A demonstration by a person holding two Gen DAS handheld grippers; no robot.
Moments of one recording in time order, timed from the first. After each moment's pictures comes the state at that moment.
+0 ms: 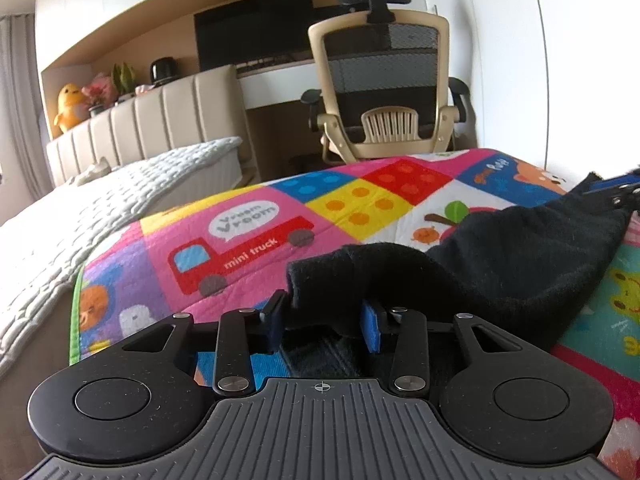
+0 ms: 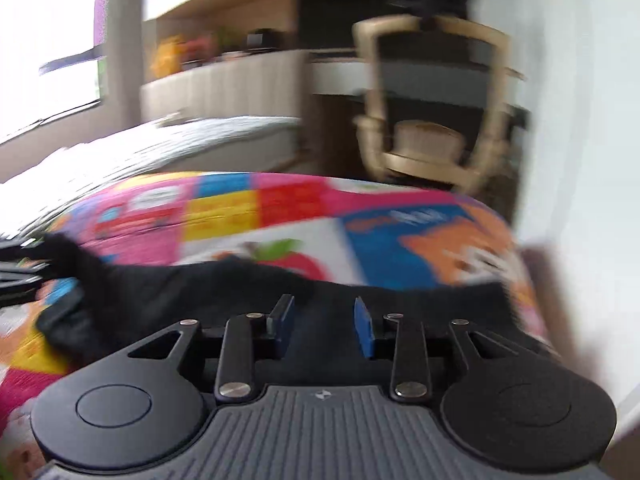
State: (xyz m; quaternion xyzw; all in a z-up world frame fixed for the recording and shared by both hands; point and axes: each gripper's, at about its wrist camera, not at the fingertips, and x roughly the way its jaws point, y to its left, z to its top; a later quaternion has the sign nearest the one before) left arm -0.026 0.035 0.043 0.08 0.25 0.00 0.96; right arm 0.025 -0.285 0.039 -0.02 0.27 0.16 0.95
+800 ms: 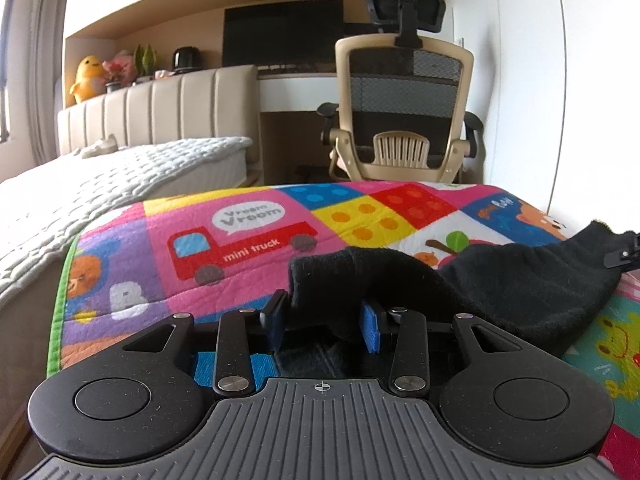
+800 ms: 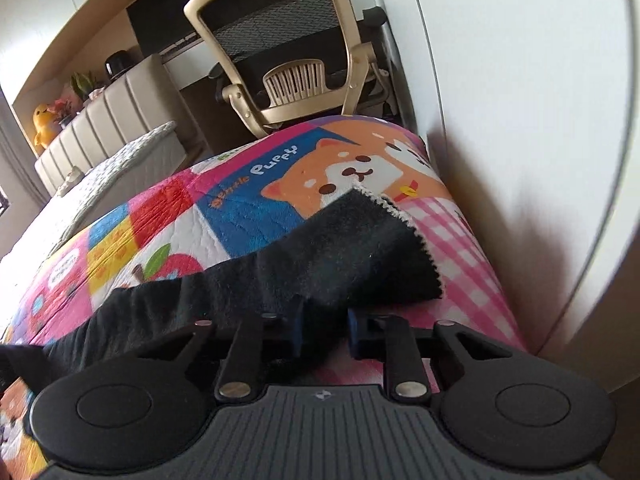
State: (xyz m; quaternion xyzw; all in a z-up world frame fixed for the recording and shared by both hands) left arm -0.032 0.045 0.040 0.01 0.23 0.00 0.97; right arm 0.047 -0.355 0.011 0.16 0.36 0.04 0.92
